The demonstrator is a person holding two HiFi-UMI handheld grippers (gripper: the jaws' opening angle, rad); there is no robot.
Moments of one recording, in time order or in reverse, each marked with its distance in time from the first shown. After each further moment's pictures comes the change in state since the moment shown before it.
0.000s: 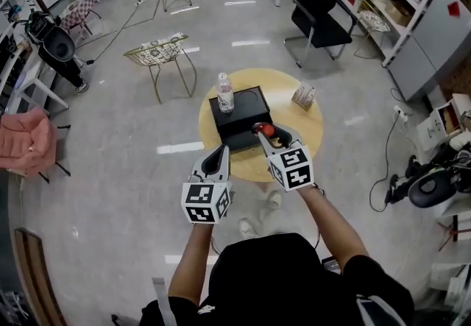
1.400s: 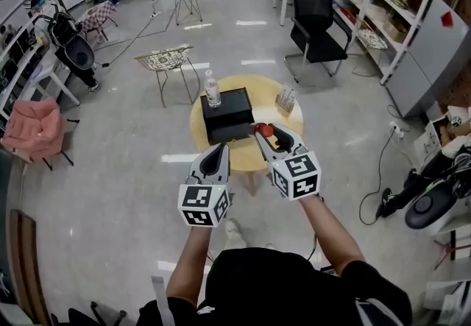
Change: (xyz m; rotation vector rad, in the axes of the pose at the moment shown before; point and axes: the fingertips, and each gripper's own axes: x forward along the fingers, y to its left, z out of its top) left arm -0.079 -0.161 0.034 0.045 -0.138 0.054; right arm -0.191 -0.007 0.035 0.004 -0.219 0.087
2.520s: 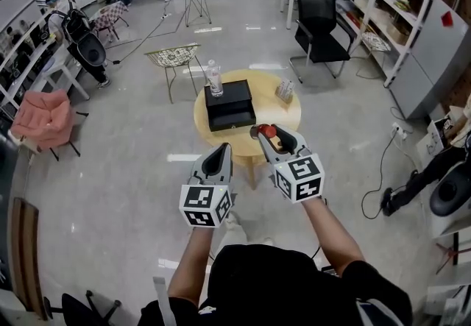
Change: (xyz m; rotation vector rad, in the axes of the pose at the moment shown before) left arm -0.074 -0.073 -0.006 0.016 -0.038 0.034; right arm -0.099 0.030 -0.006 -0.019 -0.050 0.035
